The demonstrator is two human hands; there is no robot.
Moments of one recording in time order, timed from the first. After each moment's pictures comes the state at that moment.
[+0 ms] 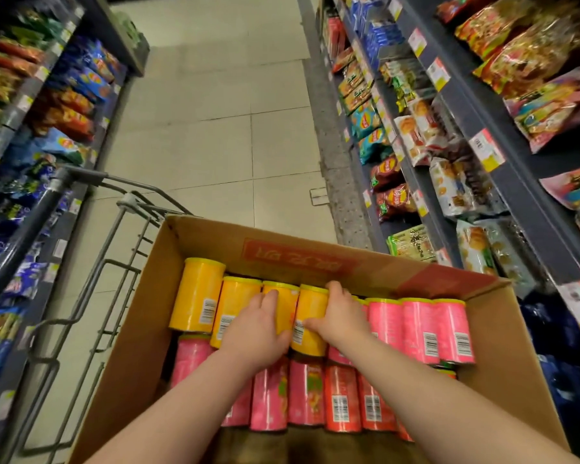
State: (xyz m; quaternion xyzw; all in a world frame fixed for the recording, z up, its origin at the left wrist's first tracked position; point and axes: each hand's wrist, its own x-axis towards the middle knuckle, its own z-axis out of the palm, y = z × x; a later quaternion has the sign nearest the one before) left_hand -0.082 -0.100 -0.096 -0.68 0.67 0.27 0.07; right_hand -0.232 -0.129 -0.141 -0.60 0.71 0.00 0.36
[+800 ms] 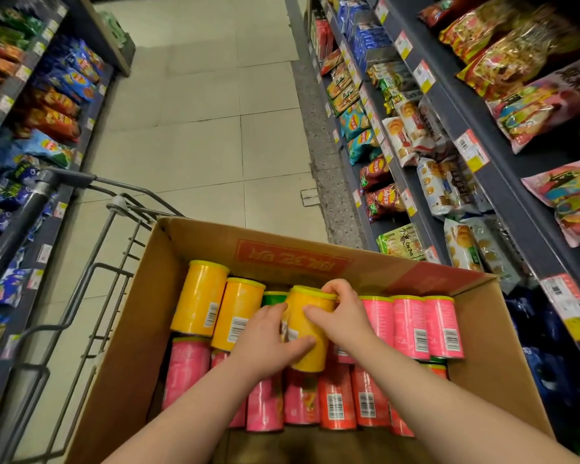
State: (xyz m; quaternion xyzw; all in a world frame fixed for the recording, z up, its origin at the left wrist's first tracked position) left_hand -0.096 -0.092 -0.098 -0.67 0.63 0.41 -0.02; right_hand -0.243 -0.116 -0.117 -0.49 0.69 -0.24 0.48
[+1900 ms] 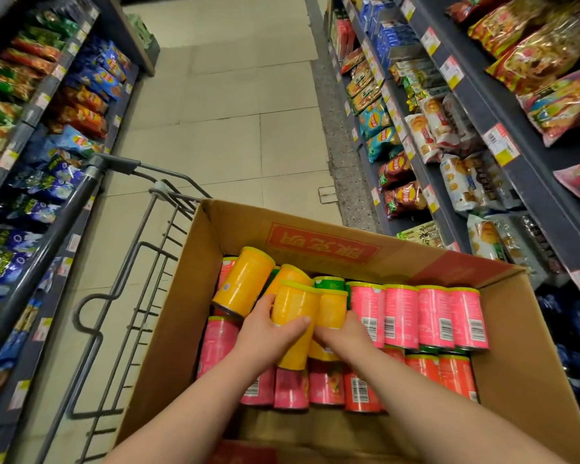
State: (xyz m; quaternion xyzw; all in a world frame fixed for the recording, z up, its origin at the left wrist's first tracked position) left_hand -0.056 -0.063 -0.086 -0.75 0.46 0.45 -0.17; right_hand -0.208 -0.078 -0.176 -0.38 0.73 -0.08 0.55
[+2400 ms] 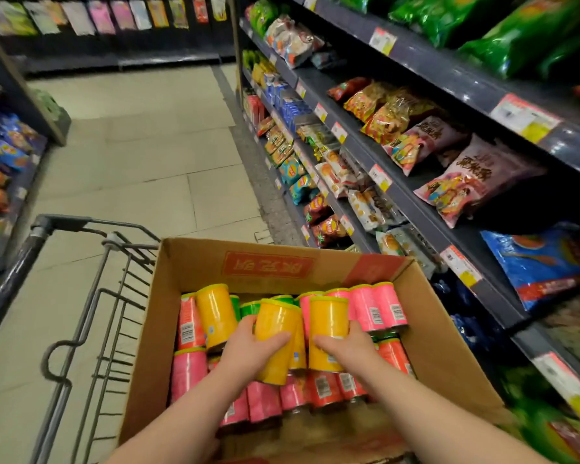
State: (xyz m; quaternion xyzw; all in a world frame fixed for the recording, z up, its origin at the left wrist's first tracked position) left_hand -0.069 -0.038 -0.049 -0.68 0.52 0.50 -0.15; right_hand -0.246 -0.009 -0.069 -0.32 0.79 -0.21 0.47
